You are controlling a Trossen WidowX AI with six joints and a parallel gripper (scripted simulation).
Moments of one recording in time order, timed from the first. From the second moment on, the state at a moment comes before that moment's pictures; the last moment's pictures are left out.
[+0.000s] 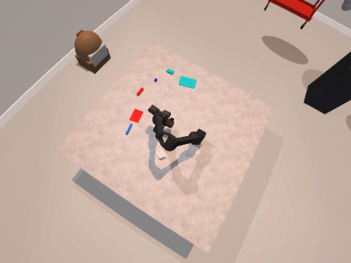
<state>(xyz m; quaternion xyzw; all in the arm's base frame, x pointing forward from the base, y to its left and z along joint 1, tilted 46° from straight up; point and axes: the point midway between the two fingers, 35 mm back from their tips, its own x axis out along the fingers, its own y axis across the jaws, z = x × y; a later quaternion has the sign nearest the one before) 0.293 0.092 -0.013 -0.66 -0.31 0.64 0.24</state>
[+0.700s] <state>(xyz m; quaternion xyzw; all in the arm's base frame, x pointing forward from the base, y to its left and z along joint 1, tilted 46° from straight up) 0.293 0.092 -0.013 -0.66 -0.31 0.64 0.24</state>
